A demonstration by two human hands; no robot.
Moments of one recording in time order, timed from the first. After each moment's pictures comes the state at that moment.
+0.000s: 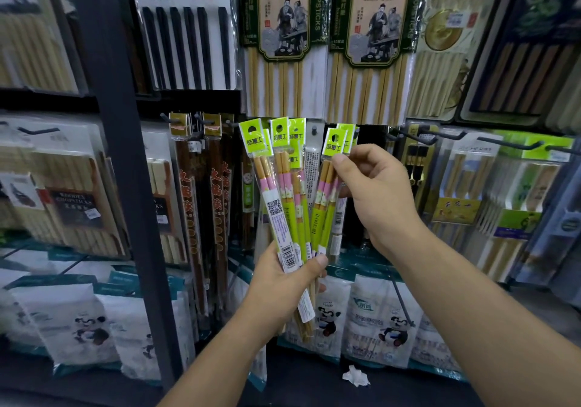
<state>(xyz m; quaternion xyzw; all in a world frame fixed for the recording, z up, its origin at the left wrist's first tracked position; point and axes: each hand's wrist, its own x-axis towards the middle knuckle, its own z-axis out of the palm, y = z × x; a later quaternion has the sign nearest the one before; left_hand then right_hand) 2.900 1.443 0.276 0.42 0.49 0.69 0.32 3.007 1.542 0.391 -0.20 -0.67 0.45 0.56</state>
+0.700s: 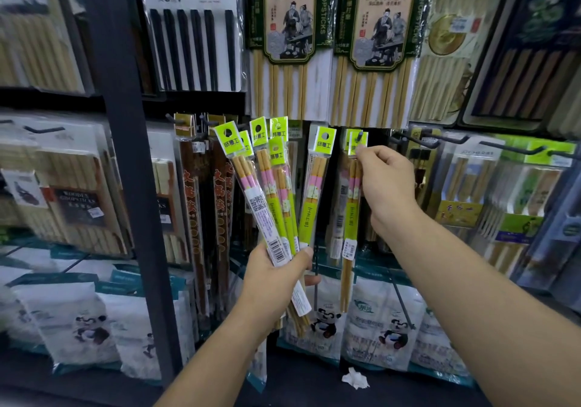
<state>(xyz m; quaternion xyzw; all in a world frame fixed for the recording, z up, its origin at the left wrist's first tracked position) 2.892 1.443 0.277 0.36 0.49 0.73 0.31 2.999 1.568 0.404 -0.32 -0.59 0.47 0.57</state>
